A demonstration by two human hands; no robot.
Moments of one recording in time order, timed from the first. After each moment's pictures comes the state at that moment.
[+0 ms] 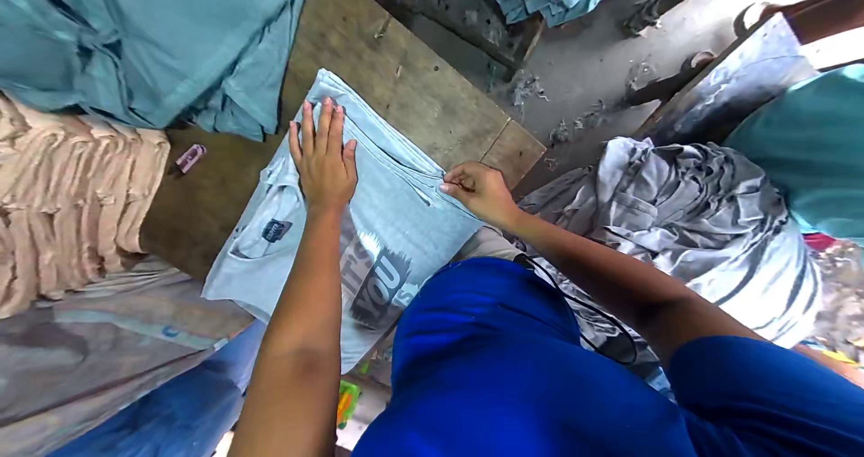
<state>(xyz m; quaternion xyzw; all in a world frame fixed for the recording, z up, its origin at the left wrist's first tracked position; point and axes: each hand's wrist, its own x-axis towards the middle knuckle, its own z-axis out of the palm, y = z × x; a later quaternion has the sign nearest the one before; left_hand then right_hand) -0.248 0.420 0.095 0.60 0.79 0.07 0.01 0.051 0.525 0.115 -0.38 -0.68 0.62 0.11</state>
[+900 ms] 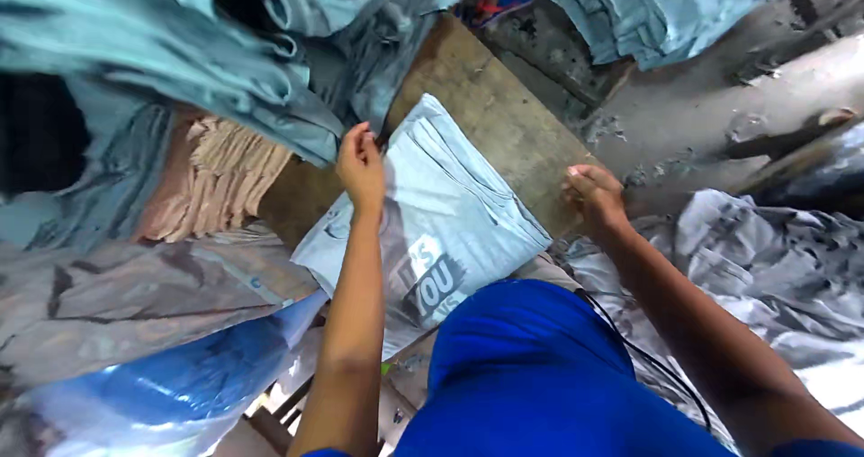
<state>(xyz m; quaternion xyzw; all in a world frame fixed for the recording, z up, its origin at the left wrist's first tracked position) -0.267 0.406 0.181 0.34 0.89 0.30 0.08 0.078 0.571 0.116 -0.51 -0.47 0.71 0.14</state>
